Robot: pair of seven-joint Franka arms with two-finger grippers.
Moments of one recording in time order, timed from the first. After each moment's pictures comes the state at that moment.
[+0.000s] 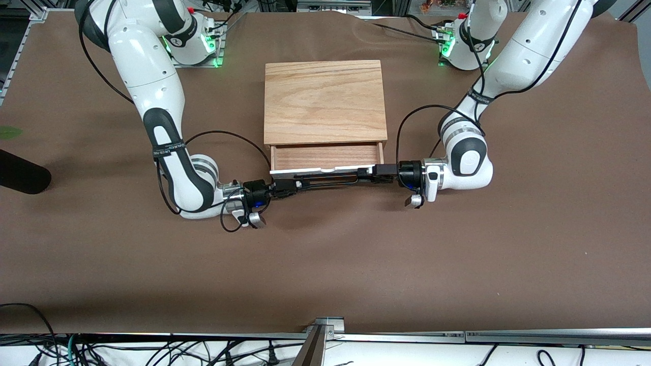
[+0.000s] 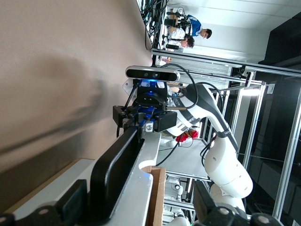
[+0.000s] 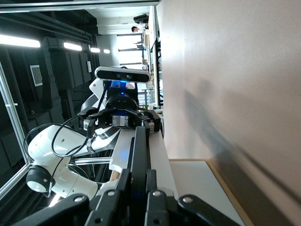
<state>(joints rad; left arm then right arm) 0.00 0.66 -0.33 -1.91 -1.65 1.96 0.85 0.32 0.93 -0.01 -1.50 1.63 1.68 -0.81</state>
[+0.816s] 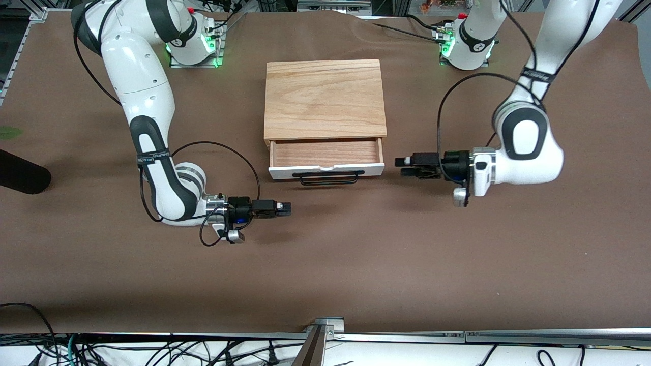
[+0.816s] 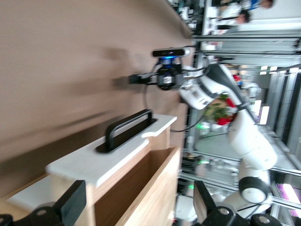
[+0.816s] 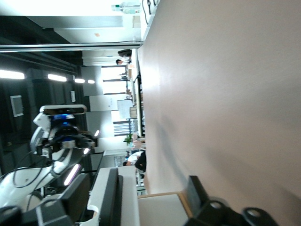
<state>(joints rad) 0.16 0.34 -0.33 -1.95 -1.15 1.94 0.50 0.28 0.98 -0.06 -1.43 1.63 1.78 -0.79</state>
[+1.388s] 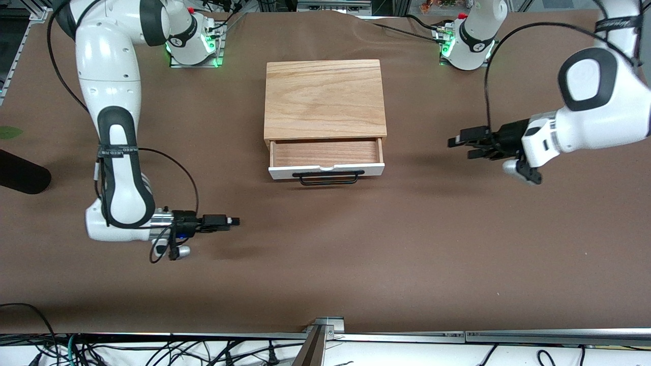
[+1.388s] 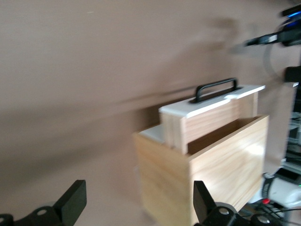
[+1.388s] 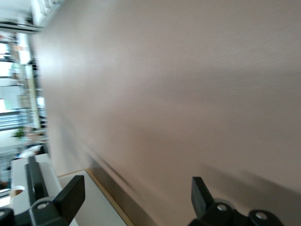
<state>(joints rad) 0.14 0.07 -0.15 -1.96 -0.61 1.78 0.29 0.28 0.91 -0.32 -1.31 1.14 1.78 -0.54</state>
